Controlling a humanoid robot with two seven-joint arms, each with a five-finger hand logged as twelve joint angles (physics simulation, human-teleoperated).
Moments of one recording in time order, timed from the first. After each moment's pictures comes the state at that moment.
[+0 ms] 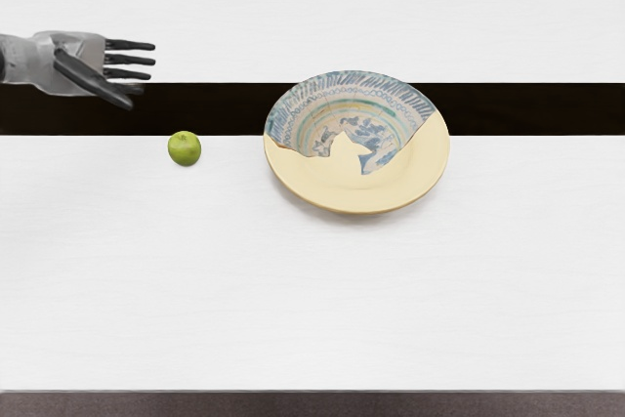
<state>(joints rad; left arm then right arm) -1.23 0.68 -0.26 -0.74 -0.05 -0.61 0.49 -0.03 0.00 -0.19 0.09 -0.07 0.23 -0.36</state>
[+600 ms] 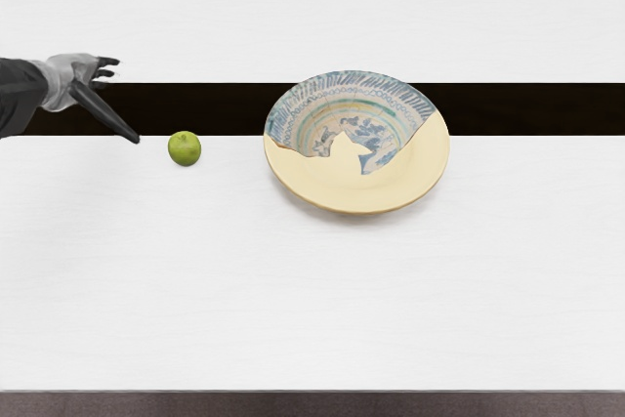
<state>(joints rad) -1.23 0.70 -0.12 -1.10 0.41 0.07 0.48 -0.04 0.00 -0.19 0.09 -0.07 0.23 -0.36</state>
